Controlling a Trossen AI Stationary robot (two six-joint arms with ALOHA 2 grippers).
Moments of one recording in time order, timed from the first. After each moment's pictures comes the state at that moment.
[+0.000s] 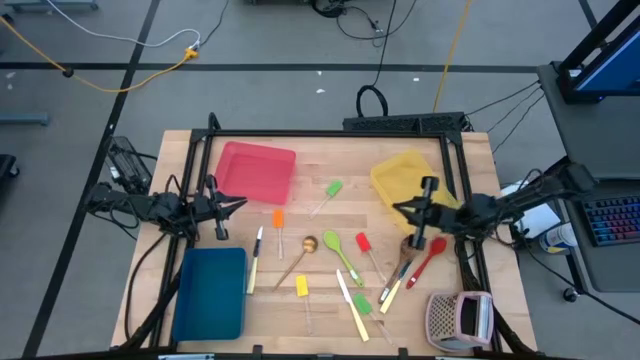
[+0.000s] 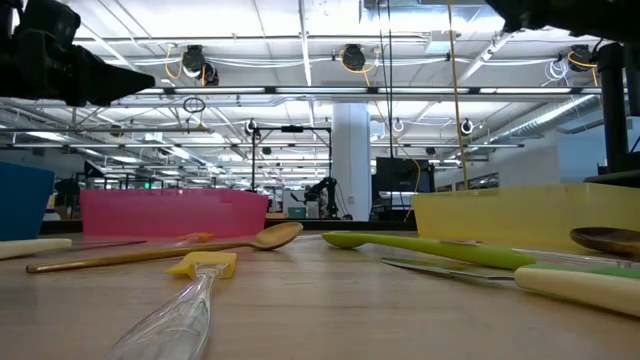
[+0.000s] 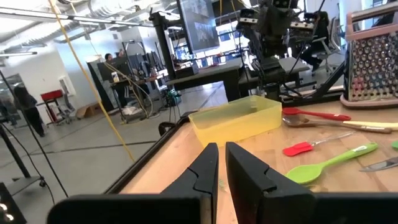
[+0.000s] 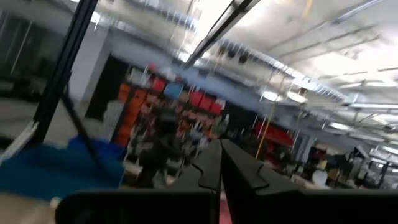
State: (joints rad) left arm -0.26 0.01 0.01 0.10 -0.50 0.28; right arm 0.29 0.82 0.21 1.00 0.34 -0.50
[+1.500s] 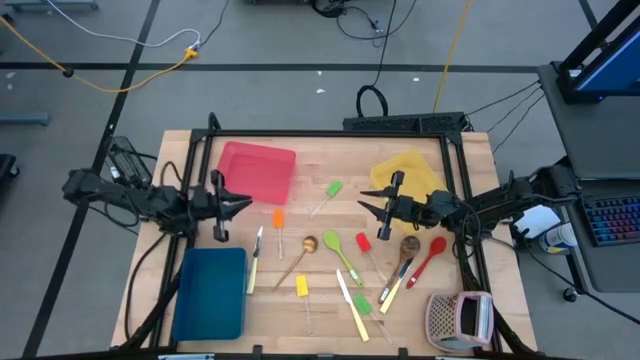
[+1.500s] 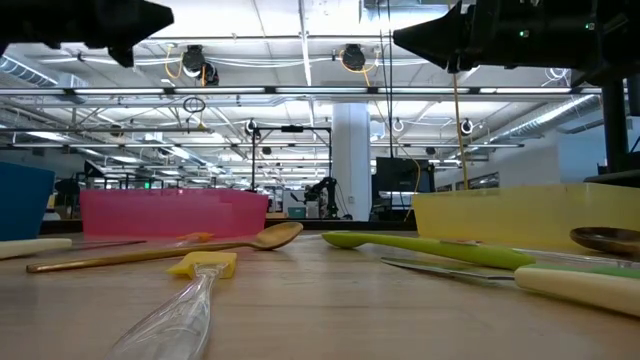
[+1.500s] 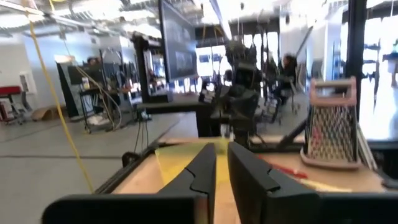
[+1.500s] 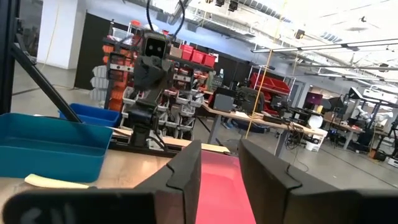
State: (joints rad) left arm -0.26 0.44 0.23 0.36 -0.39 0.15; right arm 0.10 1.23 0.34 1.11 0.28 -0.30
